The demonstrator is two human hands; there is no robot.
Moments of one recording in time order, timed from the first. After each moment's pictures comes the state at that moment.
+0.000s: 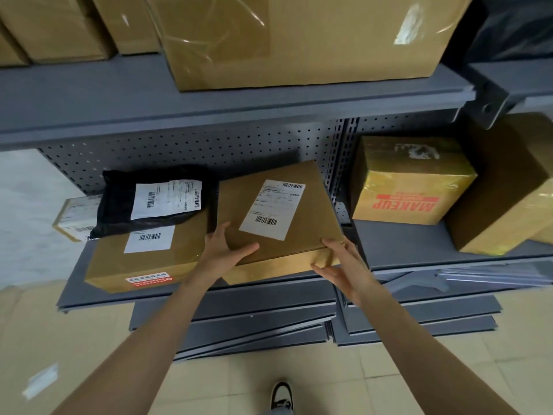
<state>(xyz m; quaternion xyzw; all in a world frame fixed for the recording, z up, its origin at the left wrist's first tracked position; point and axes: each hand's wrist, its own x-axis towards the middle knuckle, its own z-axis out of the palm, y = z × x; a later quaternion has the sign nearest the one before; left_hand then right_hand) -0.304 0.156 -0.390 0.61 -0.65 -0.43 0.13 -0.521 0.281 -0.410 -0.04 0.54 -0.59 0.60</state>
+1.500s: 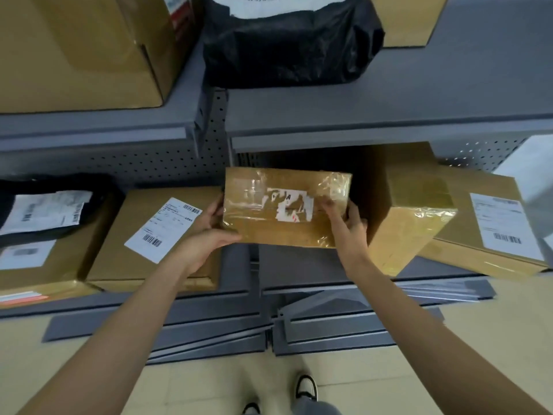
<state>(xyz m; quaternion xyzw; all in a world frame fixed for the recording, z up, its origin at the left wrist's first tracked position) -0.530 0.204 -0.356 0.46 -0.55 -0.65 0.25 -0.754 0.315 -0.355 -0.24 0.74 -0.52 0.35</state>
